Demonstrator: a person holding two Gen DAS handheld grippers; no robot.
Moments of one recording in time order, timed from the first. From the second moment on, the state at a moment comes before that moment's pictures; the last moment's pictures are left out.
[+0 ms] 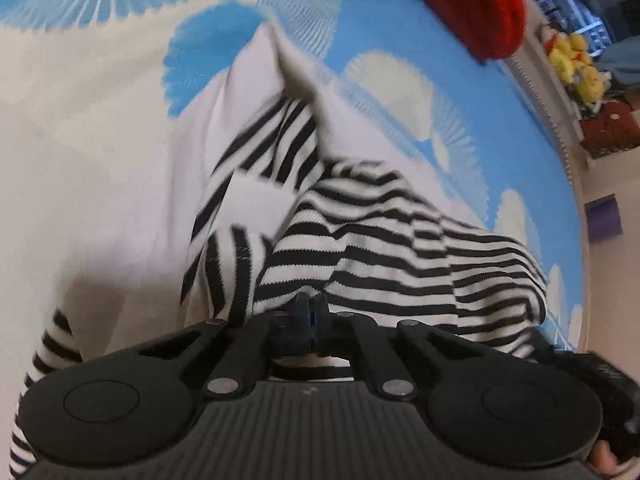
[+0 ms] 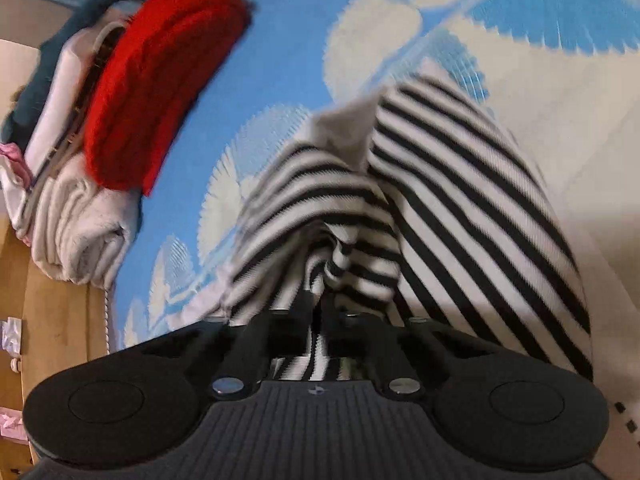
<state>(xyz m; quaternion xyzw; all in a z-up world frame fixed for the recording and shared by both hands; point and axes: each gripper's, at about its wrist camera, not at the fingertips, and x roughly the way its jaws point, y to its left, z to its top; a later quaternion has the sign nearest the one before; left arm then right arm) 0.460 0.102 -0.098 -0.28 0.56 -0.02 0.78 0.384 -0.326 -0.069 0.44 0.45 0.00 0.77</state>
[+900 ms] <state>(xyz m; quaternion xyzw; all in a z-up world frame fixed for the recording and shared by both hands) 0.464 0.117 -0.102 -0.37 0.54 -0.02 0.75 0.374 -0.347 -0.056 0.49 0.40 -0.06 0.77</state>
